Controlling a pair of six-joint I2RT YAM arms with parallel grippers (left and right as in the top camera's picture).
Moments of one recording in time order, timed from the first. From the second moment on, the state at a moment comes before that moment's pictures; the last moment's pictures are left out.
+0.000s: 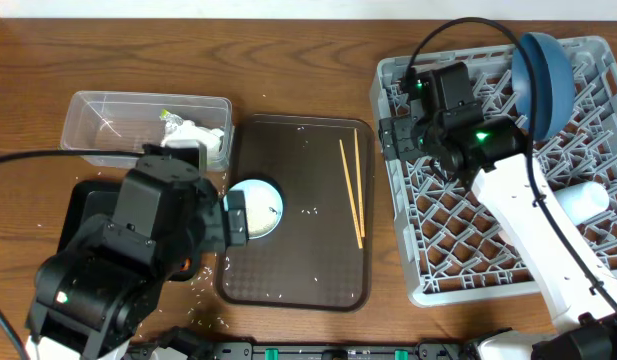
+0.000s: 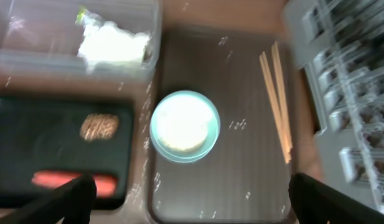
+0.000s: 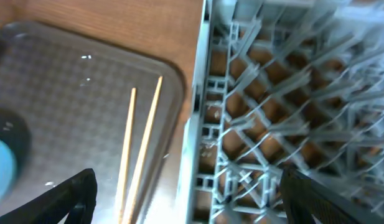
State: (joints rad) left arm -0.43 1.00 1.41 -1.36 -0.13 -0.42; right arm 0.35 1.53 1.35 -0.79 0.03 0.17
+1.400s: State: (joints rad) left arm -0.28 1.73 1.09 -0.88 -0.03 -0.30; right arm 0.28 1.53 1.35 -0.87 -0.20 0.30
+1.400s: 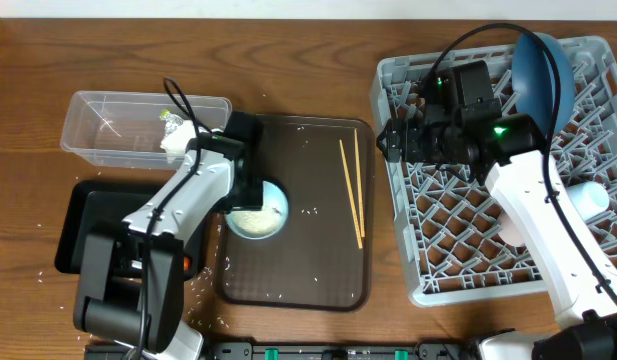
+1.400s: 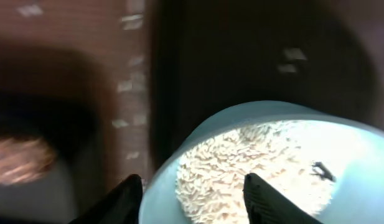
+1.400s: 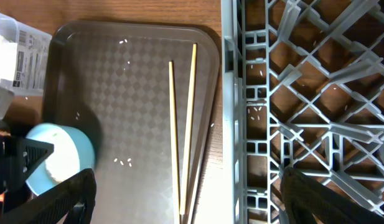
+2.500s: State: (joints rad) left arm -0.28 1.68 1.00 -0.87 0.04 -0.22; right arm 0.28 1.53 1.35 -0.87 -0.20 0.30
